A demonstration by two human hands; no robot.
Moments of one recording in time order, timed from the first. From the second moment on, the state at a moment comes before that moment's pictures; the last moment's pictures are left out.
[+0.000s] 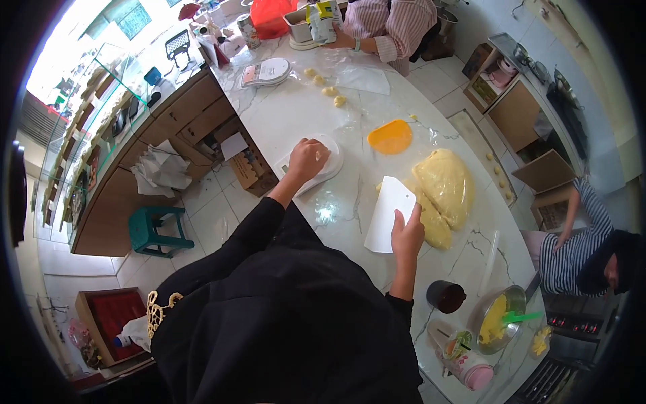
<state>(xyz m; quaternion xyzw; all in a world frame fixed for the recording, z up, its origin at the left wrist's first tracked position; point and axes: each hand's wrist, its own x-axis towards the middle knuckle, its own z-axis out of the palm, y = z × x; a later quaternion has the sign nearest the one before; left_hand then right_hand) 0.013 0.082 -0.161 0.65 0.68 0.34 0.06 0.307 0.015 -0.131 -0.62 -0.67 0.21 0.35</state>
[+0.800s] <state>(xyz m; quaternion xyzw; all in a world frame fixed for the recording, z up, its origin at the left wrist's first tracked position) -0.039 0.073 -0.138 0.50 0.67 0.55 0.03 0.326 -0.007 -0.116 -0.65 -0.64 0.20 0.37</state>
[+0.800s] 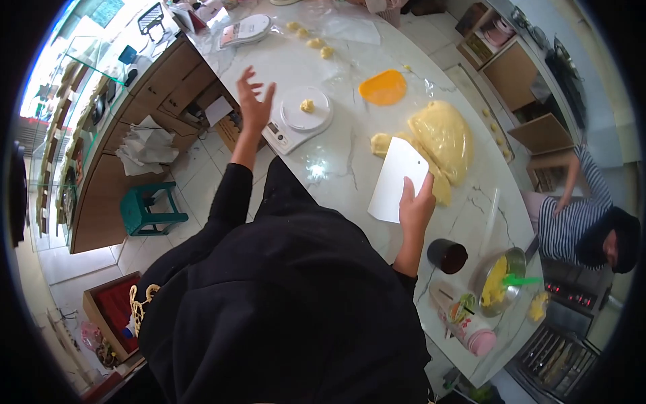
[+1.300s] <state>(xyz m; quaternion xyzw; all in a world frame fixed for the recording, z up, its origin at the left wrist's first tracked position) -0.075 0.063 -0.135 0.45 0.70 0.55 0.02 0.340 -0.016 -0.111 -0.67 -0.62 0.18 0.36</state>
